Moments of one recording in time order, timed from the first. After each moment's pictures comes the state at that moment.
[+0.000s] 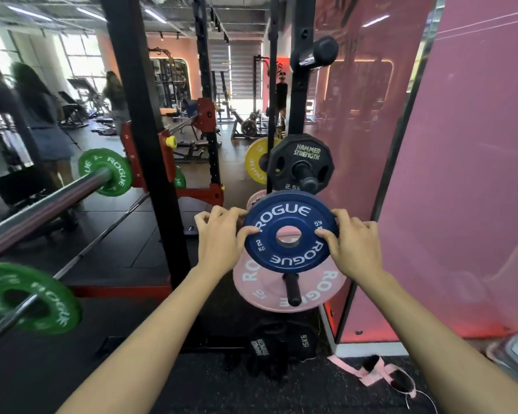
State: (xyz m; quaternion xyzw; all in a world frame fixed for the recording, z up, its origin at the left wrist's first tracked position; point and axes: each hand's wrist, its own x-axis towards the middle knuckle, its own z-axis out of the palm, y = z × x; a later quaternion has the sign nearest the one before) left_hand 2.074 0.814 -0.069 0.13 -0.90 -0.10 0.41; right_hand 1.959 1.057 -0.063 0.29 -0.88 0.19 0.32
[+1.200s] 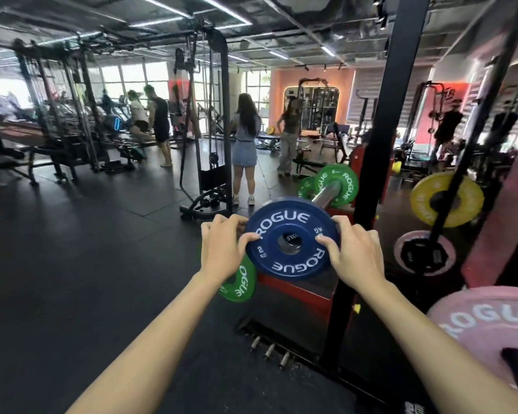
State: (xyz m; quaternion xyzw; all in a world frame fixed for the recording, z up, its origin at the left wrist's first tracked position) left_hand 2.476 0.501 -0.055 0.35 -0.82 -0.06 0.46; right_hand 2.268 0.661 -0.036 0.51 -0.76 0.29 0.27
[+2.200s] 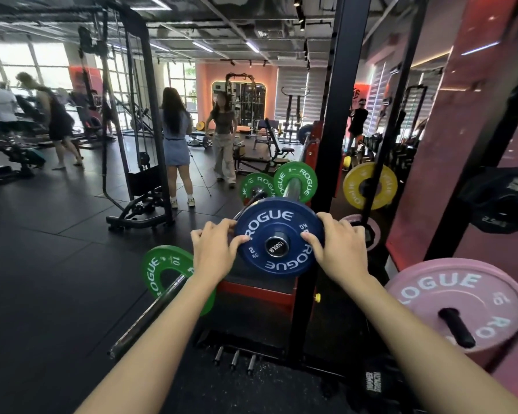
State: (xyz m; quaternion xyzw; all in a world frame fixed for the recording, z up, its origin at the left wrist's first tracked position) left_hand 2.414 0.424 -0.075 0.30 -0.85 -0.13 0.41; right_hand 2.258 0.624 -0.045 0.40 -0.83 0.21 0.33
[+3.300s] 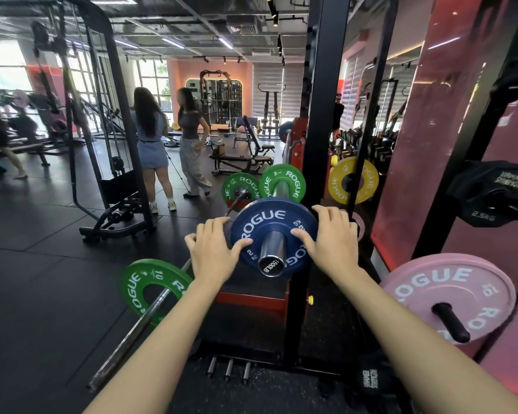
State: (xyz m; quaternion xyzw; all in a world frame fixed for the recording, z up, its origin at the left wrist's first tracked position) left_hand 2.354 0.390 -0.079 0.31 -0.85 -0.06 0.42; right_hand 2.216 0.586 -0.040 0.33 -0.86 0.21 0.32
